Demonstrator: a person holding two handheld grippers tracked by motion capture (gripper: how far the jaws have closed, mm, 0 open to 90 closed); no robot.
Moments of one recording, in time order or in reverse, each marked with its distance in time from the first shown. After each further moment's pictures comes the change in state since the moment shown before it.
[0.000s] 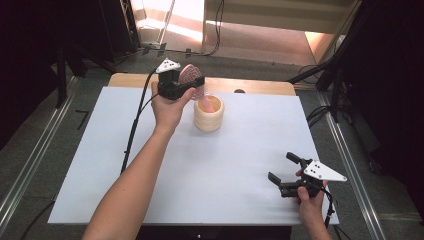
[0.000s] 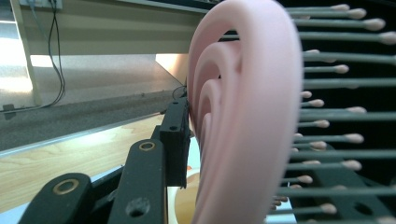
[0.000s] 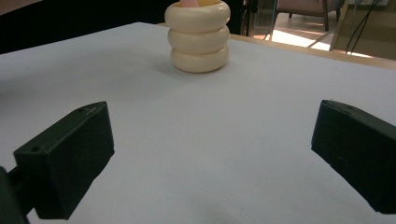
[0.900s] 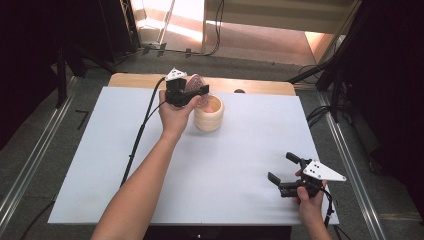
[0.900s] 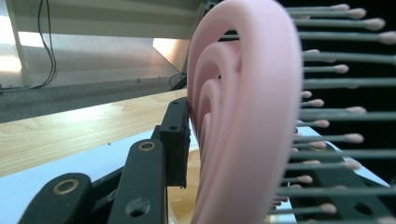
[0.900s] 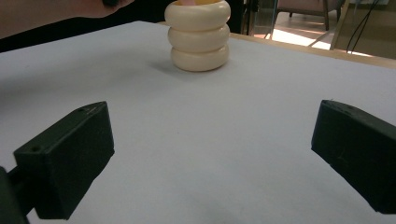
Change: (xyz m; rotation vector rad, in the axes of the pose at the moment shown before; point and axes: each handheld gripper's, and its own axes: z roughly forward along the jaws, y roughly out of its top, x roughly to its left) left arm 0.002 -0.029 0.025 0.043 -0.005 -0.043; right arm 0.000 -0.001 0.001 0.004 0.000 -0.001
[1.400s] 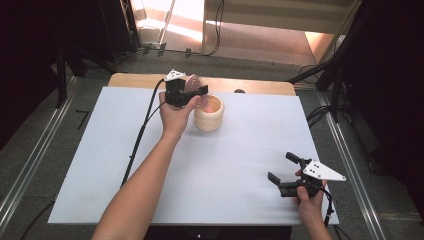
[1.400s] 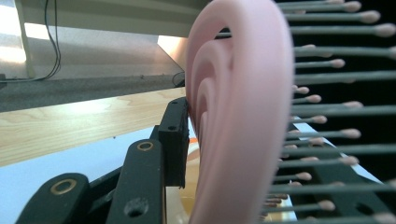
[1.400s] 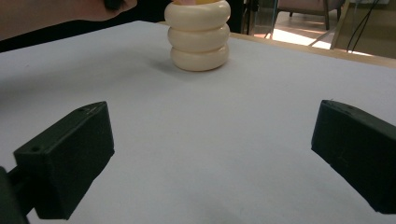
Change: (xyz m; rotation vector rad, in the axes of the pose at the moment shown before) left arm 0.008 -0.004 0.001 0.000 0.019 -0.035; right arm 0.000 0.000 0.000 0.002 -0.001 0.002
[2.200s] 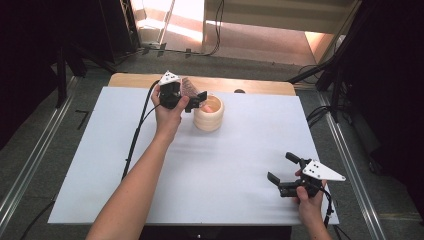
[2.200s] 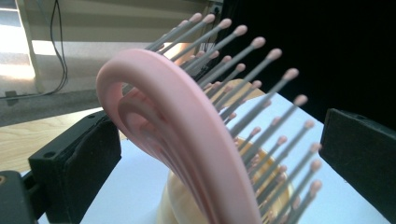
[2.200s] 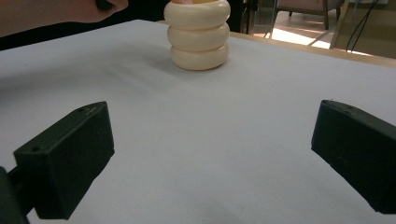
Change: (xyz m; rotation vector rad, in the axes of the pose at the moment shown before) left arm 0.003 -0.004 -0.017 -0.021 -0.005 0.073; right arm 0.000 0.000 0.001 0.002 -0.002 -0.004
